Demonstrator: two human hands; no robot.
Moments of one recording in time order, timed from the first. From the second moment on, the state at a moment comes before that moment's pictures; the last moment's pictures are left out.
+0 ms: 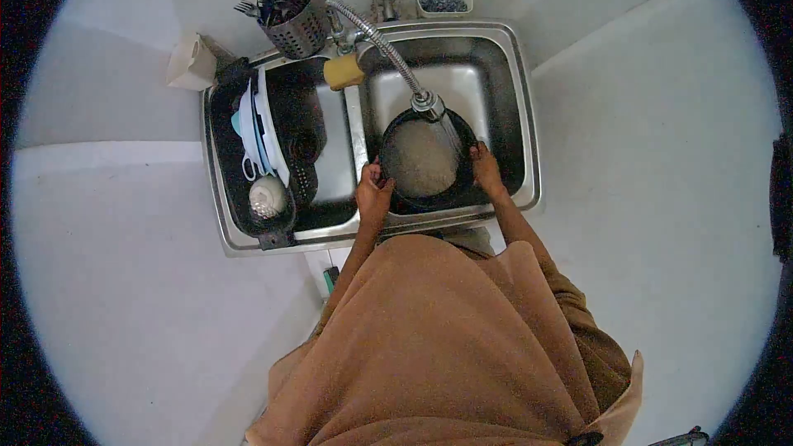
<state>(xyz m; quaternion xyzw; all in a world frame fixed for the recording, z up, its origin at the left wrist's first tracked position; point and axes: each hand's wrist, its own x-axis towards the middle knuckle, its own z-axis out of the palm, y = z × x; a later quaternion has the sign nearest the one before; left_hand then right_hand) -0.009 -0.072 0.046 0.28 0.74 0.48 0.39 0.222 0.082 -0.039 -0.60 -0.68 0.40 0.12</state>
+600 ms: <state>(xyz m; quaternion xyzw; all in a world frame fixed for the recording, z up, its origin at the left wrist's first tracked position) -0.006 -0.070 0.059 0.29 0.76 0.45 0.37 0.215 0.075 -0.042 -0.62 -0.68 0.38 0.13</state>
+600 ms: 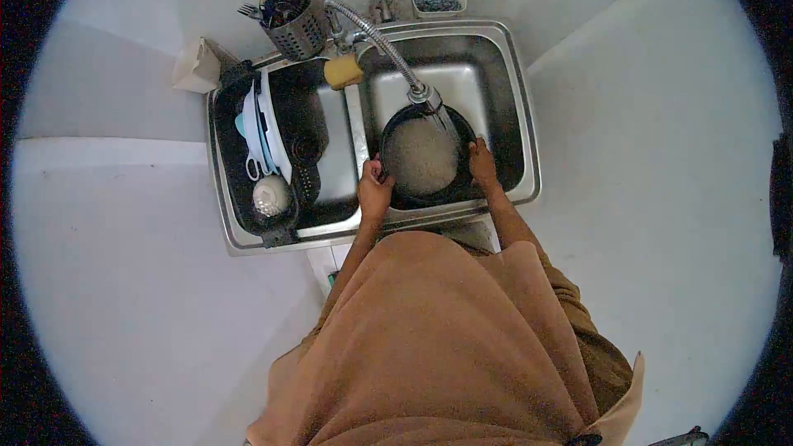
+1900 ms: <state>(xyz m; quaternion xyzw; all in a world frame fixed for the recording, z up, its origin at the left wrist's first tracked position) -0.013 -0.079 0.022 0.34 0.76 0.45 0.31 0.214 0.076 -0.050 -0.67 -0.62 0.40 0.10</state>
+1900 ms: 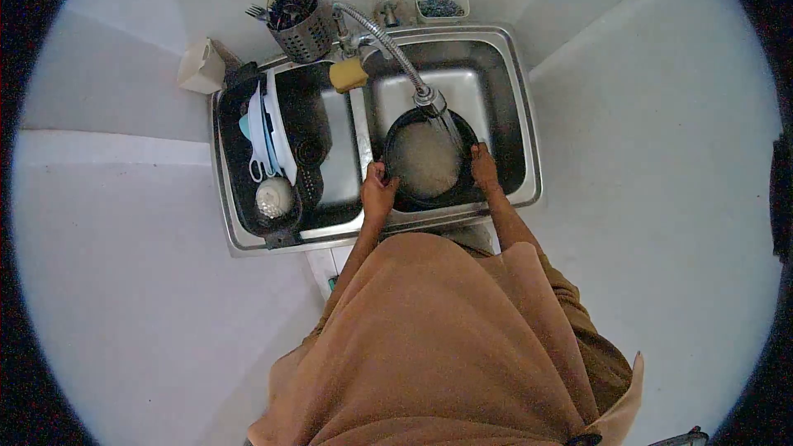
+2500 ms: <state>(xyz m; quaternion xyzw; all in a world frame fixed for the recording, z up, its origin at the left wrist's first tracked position) -0.014 -0.080 0.020 0.34 0.76 0.43 0.34 0.216 0.074 -0.047 -0.63 -0.68 0.34 0.12</state>
